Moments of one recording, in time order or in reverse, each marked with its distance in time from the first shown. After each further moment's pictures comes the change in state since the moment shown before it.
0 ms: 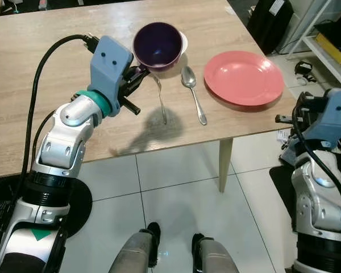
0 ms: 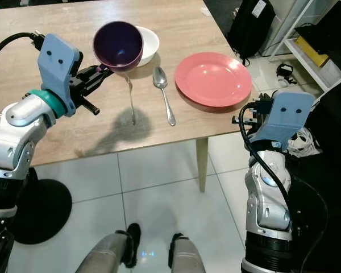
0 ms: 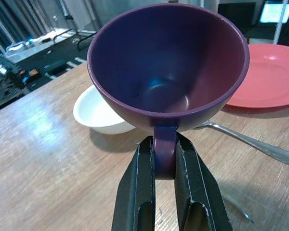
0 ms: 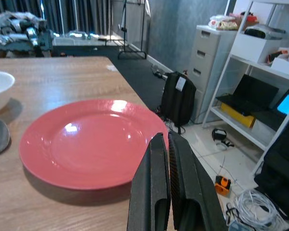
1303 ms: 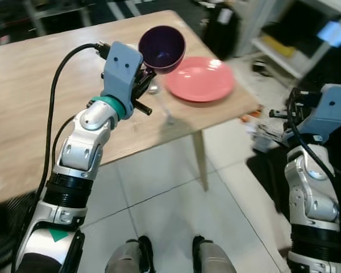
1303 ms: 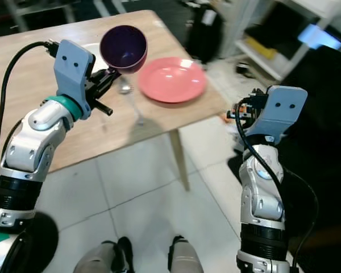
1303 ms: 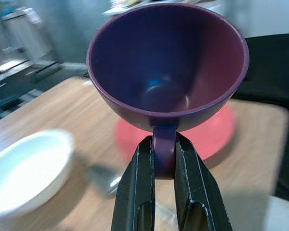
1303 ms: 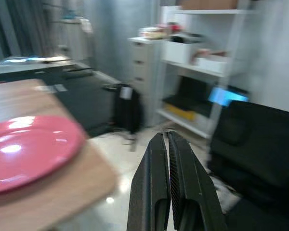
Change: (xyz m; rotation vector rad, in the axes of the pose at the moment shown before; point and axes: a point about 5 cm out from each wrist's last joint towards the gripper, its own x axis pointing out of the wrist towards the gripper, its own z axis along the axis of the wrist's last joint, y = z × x) left arm 0.016 -0.021 -0.006 -0.075 -0.009 0.056; right arm 0.009 0.006 -0.005 0.052 -0.009 0.013
